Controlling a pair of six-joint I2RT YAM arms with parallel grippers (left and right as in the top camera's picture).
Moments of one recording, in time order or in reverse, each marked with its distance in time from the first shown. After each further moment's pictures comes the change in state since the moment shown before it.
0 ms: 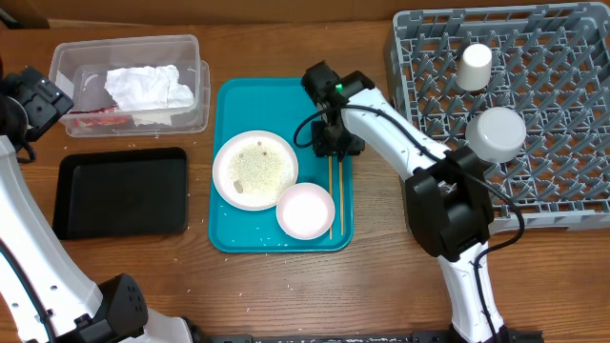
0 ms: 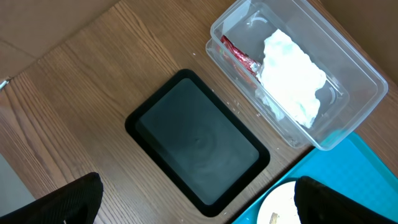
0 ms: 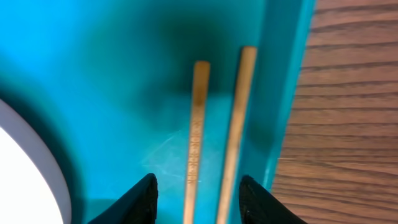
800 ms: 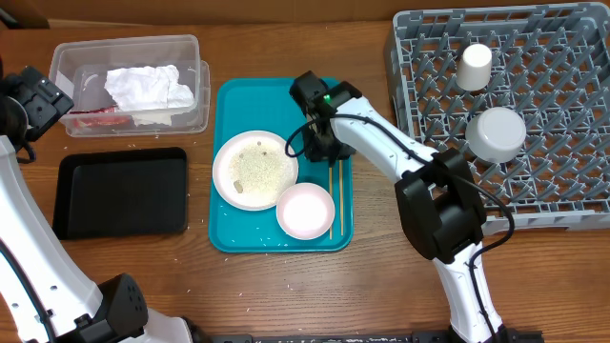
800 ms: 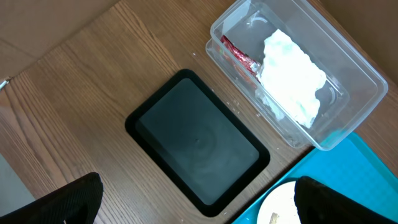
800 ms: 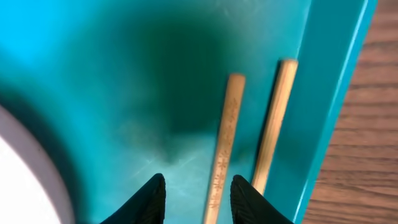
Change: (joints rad) left arm 0.000 0.000 0.000 0.000 0.000 0.000; right arm 0.037 0.011 -0.047 0.082 0.050 0.003
